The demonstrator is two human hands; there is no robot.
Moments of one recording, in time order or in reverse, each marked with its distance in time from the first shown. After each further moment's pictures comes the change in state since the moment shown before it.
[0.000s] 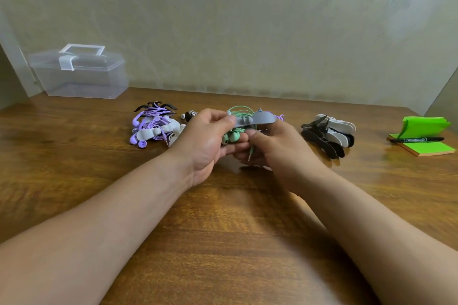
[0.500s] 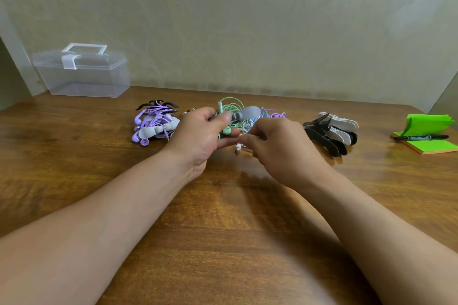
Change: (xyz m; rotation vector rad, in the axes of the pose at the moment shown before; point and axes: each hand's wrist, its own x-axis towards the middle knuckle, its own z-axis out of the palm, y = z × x) left_hand 0.006 -0.001 -0.009 0.168 0.066 0.093; right_hand -0.005 -0.009 -0.006 -0.934 0.087 -0.267
